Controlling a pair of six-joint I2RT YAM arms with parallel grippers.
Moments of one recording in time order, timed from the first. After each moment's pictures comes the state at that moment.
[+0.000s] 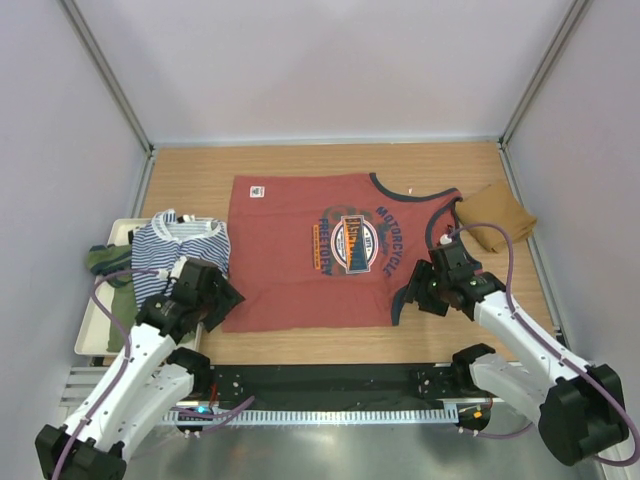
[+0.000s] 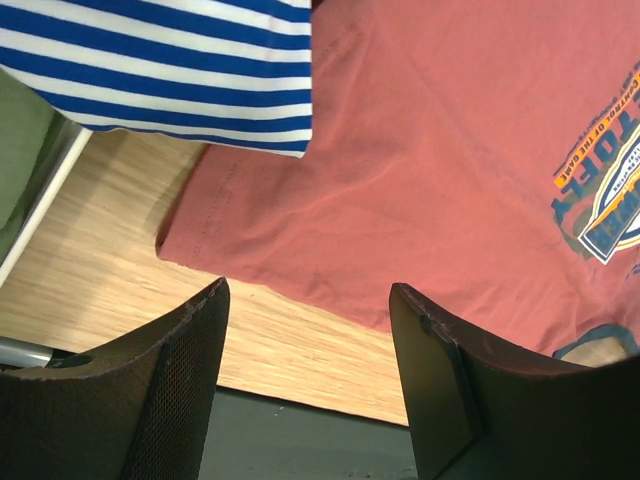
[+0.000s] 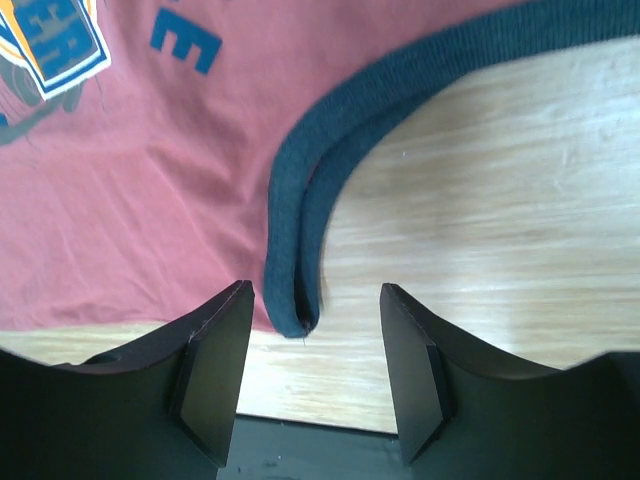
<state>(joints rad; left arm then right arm) -0.37 0.69 0.58 -0.90 -0.14 -1.10 0.35 0.96 0.54 -0.63 -0.05 0.72</state>
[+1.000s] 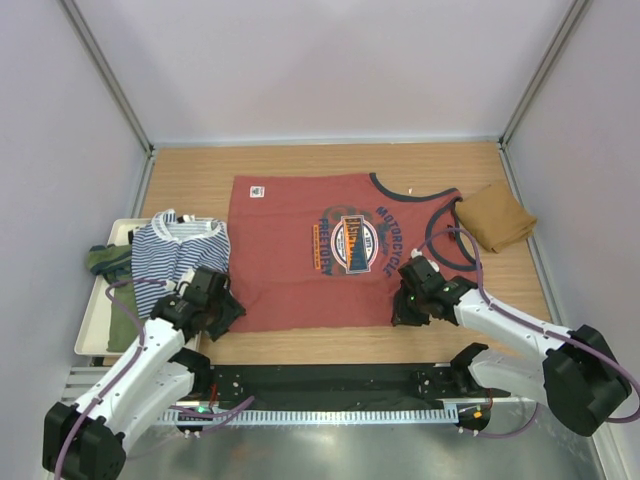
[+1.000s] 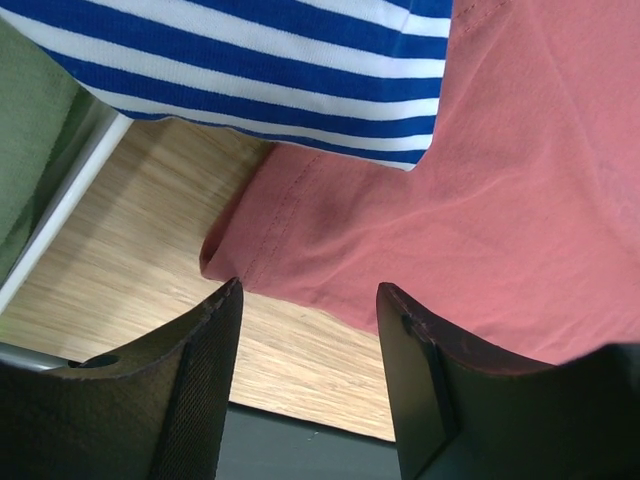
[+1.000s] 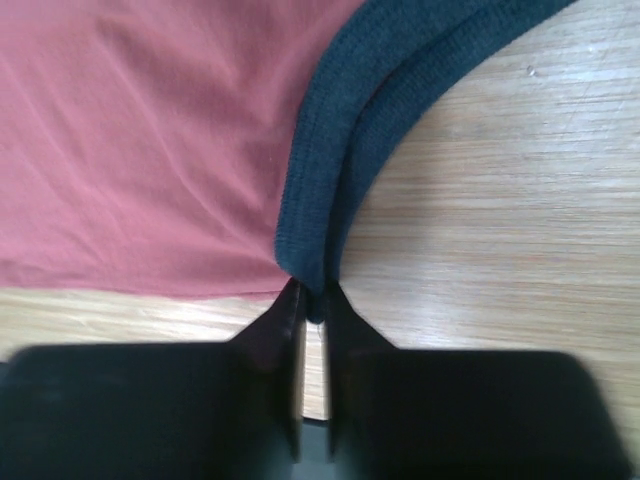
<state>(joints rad) -0.38 0.75 0.45 -0.84 -0.14 -1.15 0.61 1.07 0.48 -0.56 0.00 0.81</state>
